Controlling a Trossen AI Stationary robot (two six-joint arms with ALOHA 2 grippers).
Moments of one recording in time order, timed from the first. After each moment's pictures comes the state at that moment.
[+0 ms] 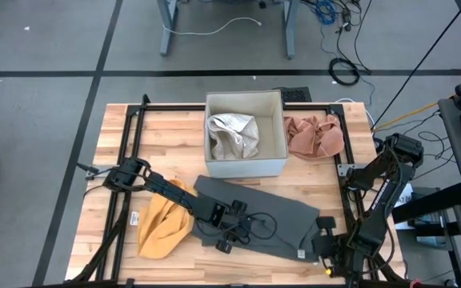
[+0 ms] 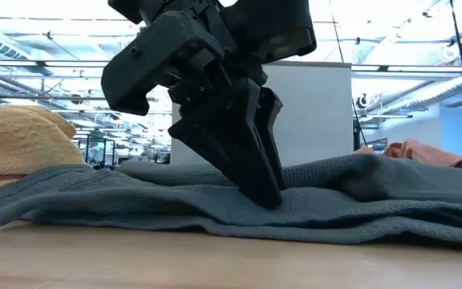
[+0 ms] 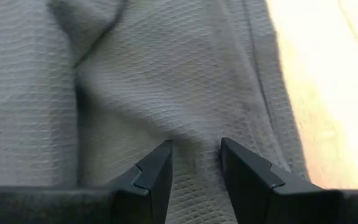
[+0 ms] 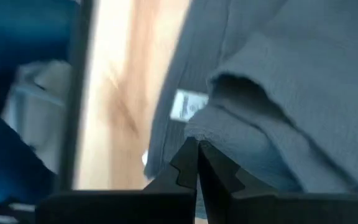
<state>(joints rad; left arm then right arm) -0.37 2.11 1.46 -0.36 -0.04 0.06 1.11 1.49 0.92 -0.67 0.31 1.03</state>
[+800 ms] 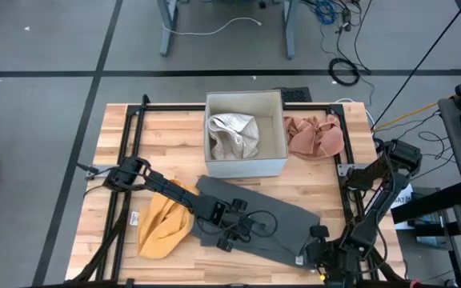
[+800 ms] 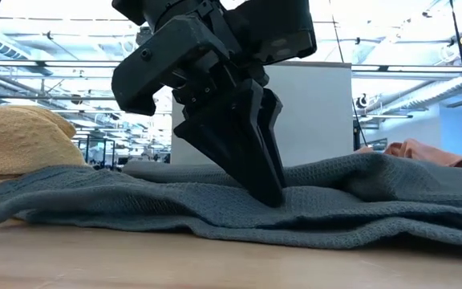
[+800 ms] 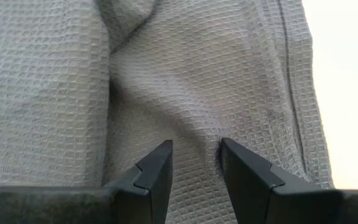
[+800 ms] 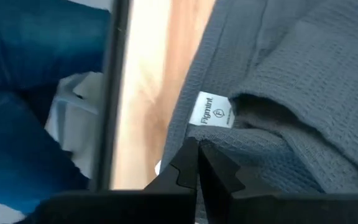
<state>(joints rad) -0.36 2.11 1.46 -0.36 -0.04 0.06 1.10 1.57 0.85 -0.37 0.25 1.03</state>
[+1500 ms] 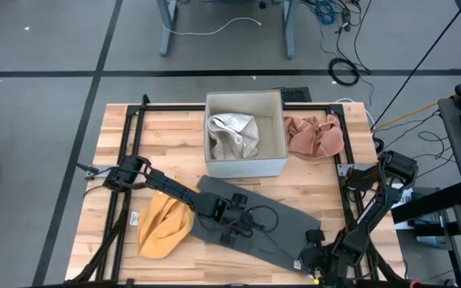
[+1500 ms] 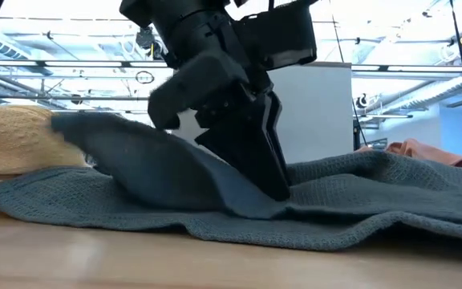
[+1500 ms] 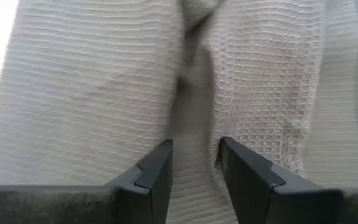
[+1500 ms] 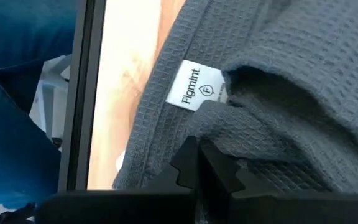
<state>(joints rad) -0.33 2.11 1.46 -0.36 -0.14 0.07 1.08 1.73 0.85 -0.32 0.19 1.02</state>
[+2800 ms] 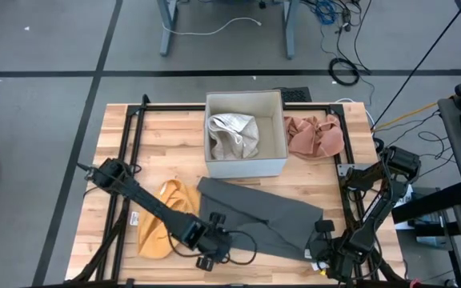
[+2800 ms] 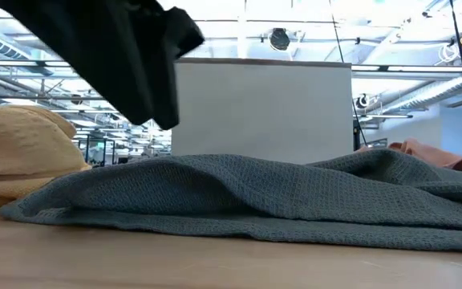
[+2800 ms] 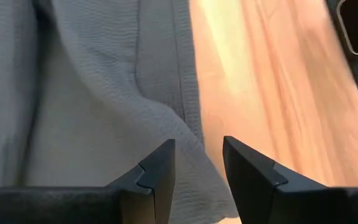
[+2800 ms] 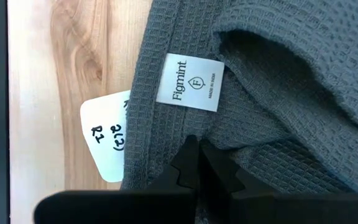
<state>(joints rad) -0.57 1.96 1.45 -0.60 -0.17 -0.25 1.11 1.67 0.85 -0.60 0.15 1.05</state>
